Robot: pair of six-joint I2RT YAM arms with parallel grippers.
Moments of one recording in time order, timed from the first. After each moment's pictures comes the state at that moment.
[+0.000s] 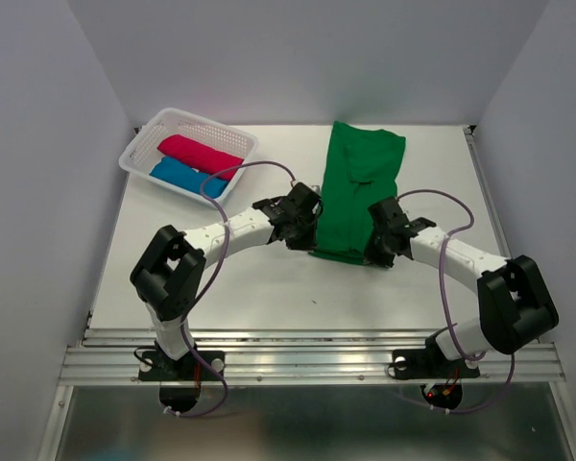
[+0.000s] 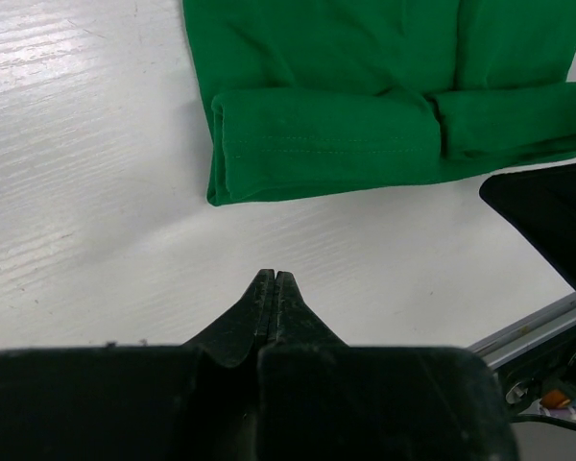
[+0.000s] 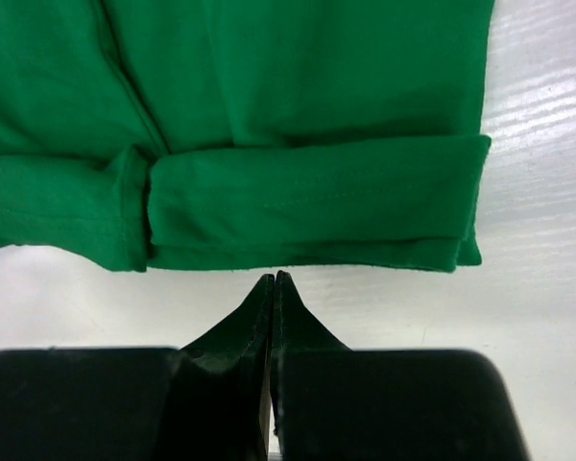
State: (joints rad) left arm -0.80 1.77 1.26 -0.48 0.04 -0.64; right arm 0.45 1.42 0.82 -0.53 0.09 0.86
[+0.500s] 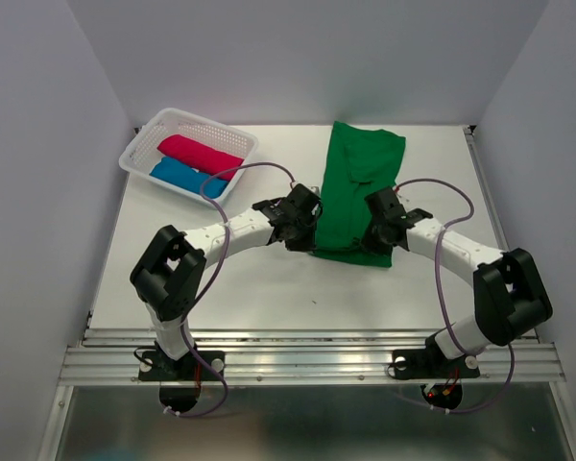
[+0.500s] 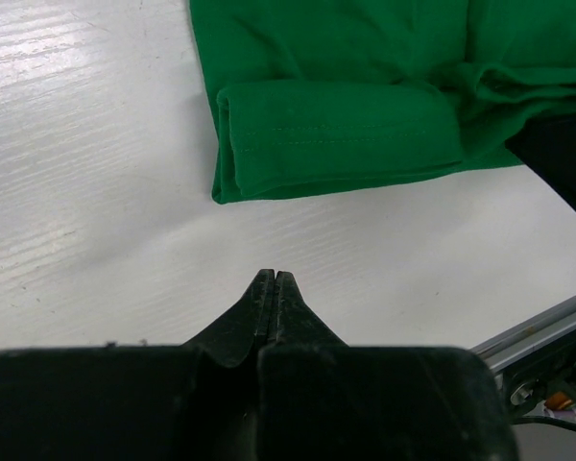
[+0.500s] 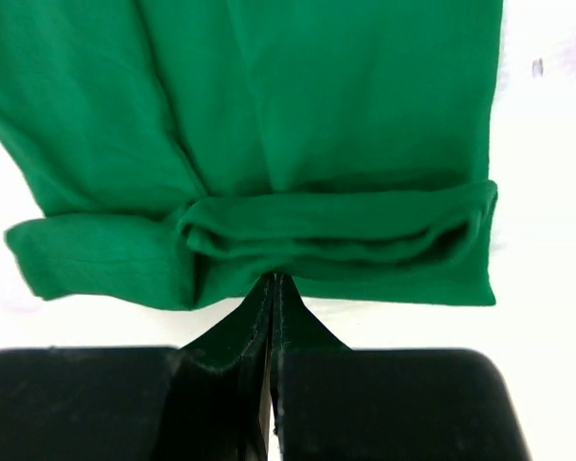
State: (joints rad) left arm -0.80 1.77 1.25 -0.47 0.04 -0.64; right arm 0.45 1.48 0.91 -0.52 0.17 0.87
